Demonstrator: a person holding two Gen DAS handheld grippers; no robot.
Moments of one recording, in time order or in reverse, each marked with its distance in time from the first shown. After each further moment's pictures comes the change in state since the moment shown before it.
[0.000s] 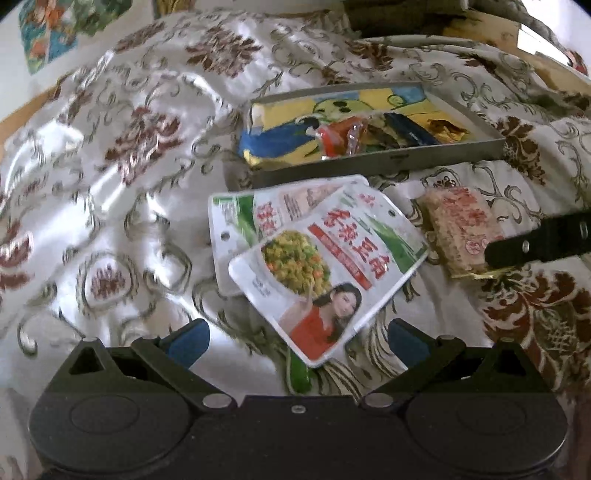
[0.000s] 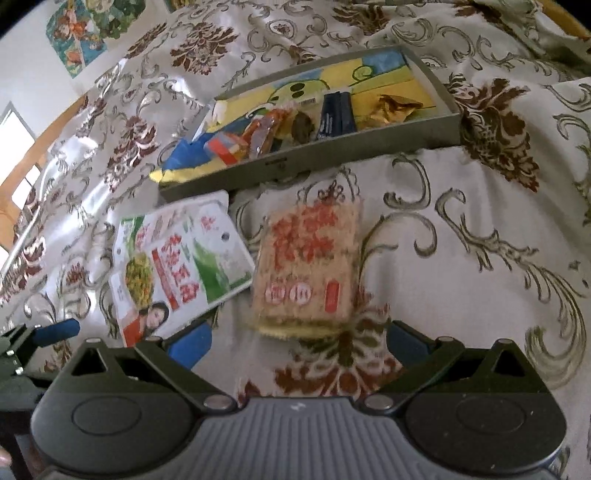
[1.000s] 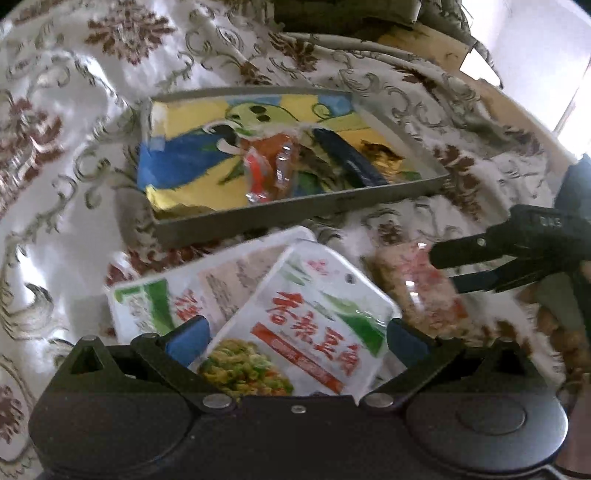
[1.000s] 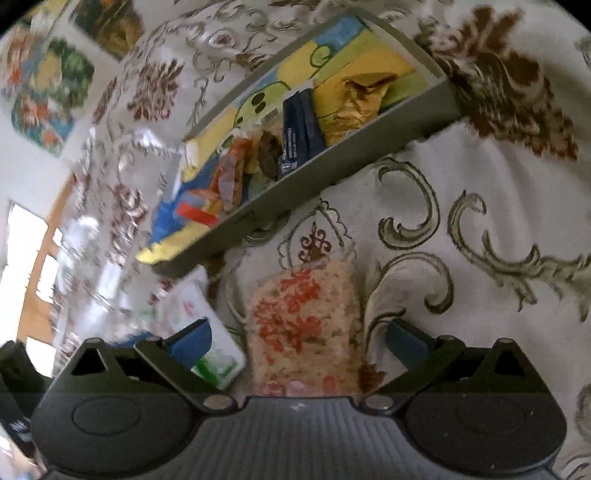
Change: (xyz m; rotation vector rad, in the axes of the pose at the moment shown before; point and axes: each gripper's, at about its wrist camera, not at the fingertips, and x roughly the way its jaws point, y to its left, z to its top) left arm 0.076 0.046 0.068 -0.008 0.059 -0.475; right arm 0.050 -0.052 0.049 0.331 0.058 0.246
